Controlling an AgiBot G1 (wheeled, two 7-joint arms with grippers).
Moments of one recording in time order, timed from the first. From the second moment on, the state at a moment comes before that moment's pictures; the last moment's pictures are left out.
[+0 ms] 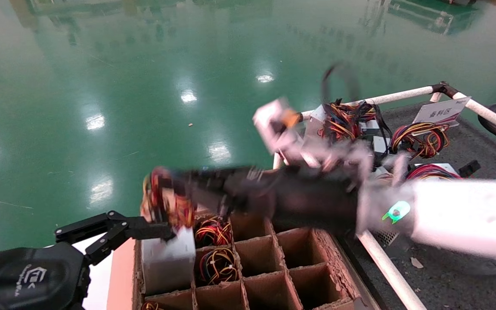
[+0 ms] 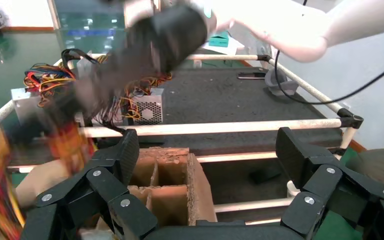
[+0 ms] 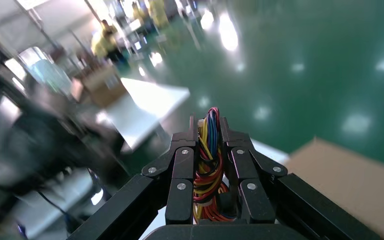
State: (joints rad) left arm -1.10 0.57 0.37 -1.26 0.66 1.46 -0.13; right arm 1.39 -1.02 -0.46 1.26 -1.15 -1.15 0.85
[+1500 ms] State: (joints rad) left arm -1.10 0.57 0.37 -1.26 0.66 1.46 -0.13; right arm 1.73 -0.41 -0.09 0.25 -0.82 -1.57 0.51
